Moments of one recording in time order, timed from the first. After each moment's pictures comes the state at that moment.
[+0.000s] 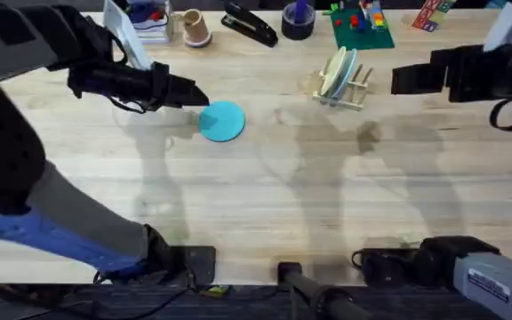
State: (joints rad) left arm 0.29 1.80 1.17 -1.00 0.96 0.46; right arm 0.02 1.07 1.09 -0.93 -0.03 -0.03
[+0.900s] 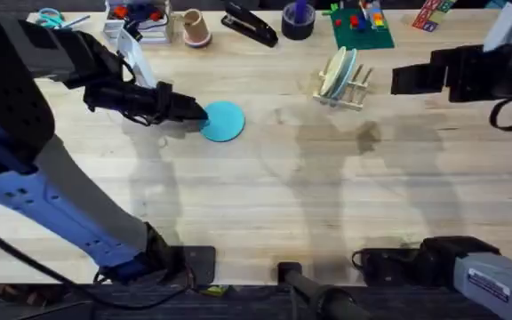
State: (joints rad) left arm 0.33 1.96 1.15 -0.94 0.94 0.54; right arm 0.02 1.07 1.09 -0.93 -0.03 -0.03
